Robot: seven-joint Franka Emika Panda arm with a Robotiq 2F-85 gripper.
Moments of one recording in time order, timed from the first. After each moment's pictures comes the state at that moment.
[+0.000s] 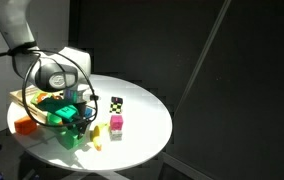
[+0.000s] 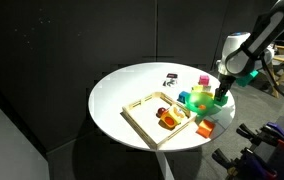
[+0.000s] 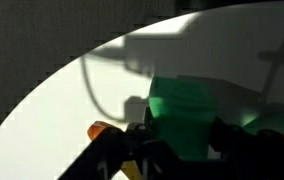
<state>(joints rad) -0.13 0.31 -0.17 -2.50 -0.15 2.78 -0.17</state>
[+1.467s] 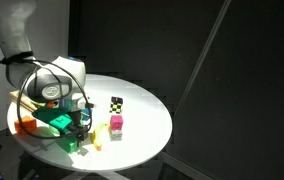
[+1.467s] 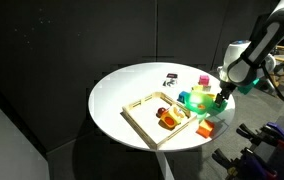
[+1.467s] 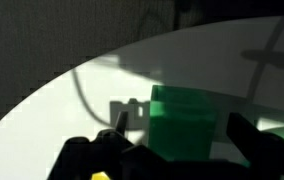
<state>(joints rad) -0.14 0.37 -0.17 -2.53 -0.15 2.88 -0.19</state>
